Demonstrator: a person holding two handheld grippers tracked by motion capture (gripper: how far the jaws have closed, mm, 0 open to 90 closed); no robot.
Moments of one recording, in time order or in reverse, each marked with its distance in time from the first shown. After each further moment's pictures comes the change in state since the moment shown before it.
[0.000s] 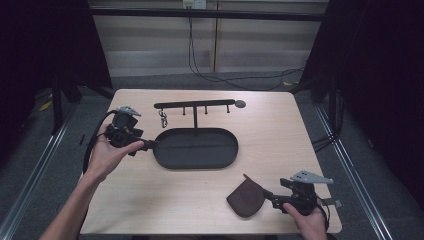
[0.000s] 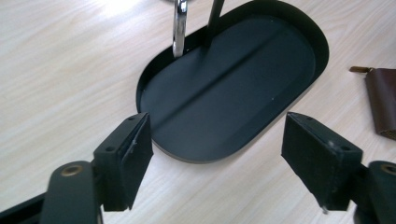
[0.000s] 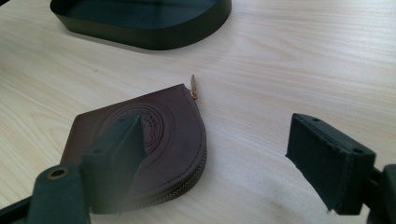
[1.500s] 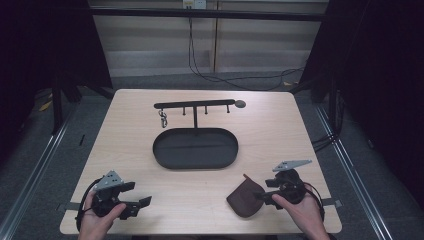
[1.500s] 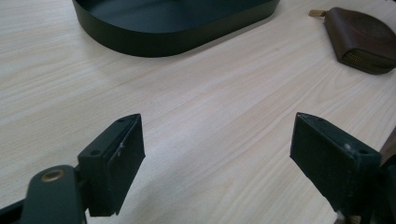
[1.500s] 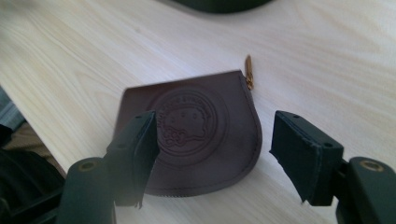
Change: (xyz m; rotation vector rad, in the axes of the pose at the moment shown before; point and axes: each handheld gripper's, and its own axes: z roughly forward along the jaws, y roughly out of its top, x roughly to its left) left arm -0.051 -0.156 0.003 -0.169 -0.035 -0.050; right arm 0.019 0.040 0.016 0.289 0.127 -0.084
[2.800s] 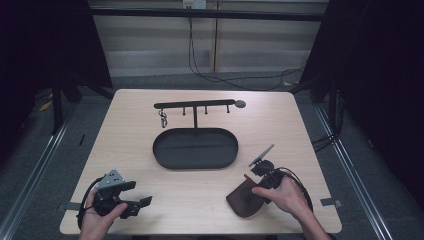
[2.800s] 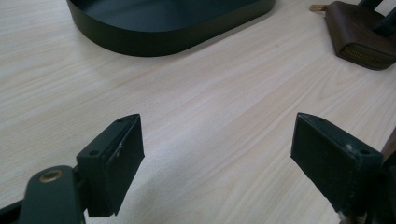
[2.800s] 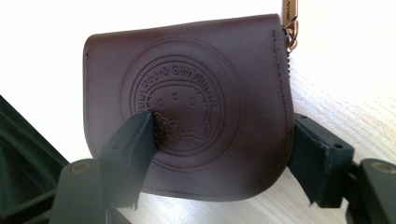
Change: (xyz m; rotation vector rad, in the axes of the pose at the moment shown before) left arm 0.004 0.001 0.003 0.007 -0.019 0.015; right arm -0.003 0.040 0.054 0.506 0.034 0.037
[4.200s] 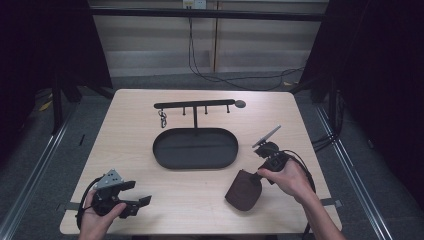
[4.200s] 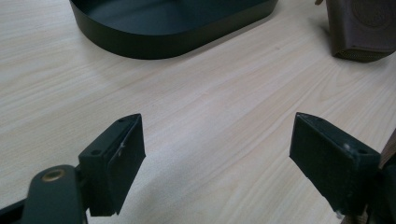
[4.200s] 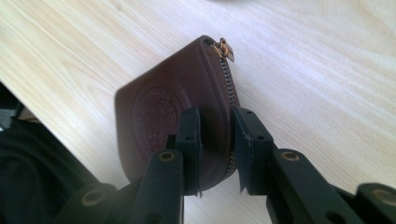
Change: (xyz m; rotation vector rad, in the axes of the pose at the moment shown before) left arm 0.000 0.000 -0.001 -0.003 -0.007 0.006; right arm -0.005 0.024 -0.048 -0.099 -0.001 -0.003
